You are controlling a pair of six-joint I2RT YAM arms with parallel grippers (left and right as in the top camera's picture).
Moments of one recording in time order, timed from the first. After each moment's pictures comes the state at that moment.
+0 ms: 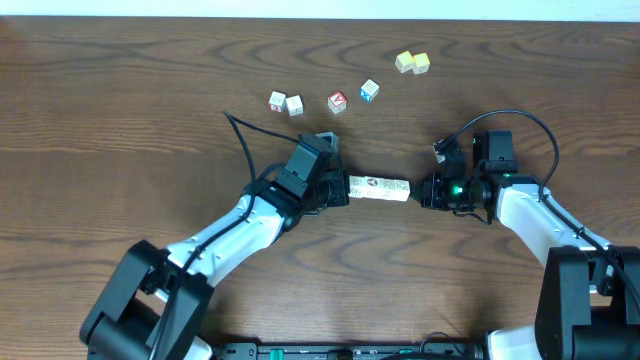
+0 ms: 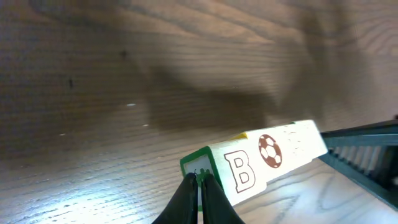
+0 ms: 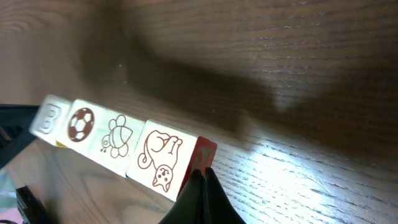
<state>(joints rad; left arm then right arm) -0.61 1.65 0.87 -0.08 0.26 -0.70 0.03 1.63 0.80 -0.38 -0.65 0.18</state>
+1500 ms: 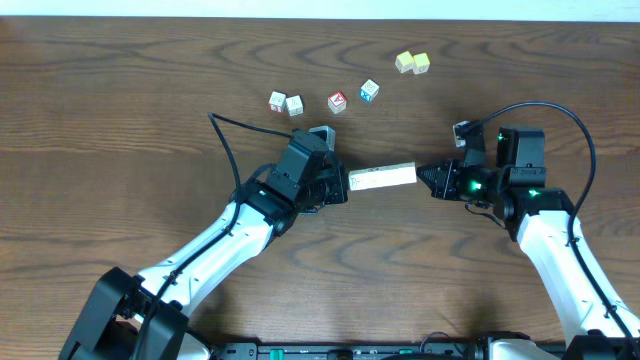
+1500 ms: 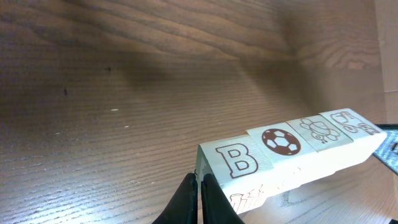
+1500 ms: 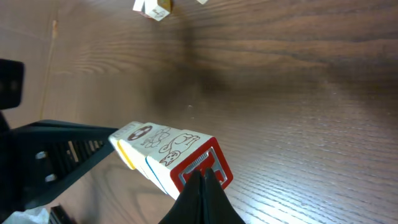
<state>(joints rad) -0.60 1.54 0.87 -0.12 0.26 -0.73 0.02 1.35 0.80 -0.39 -0.69 0.28</state>
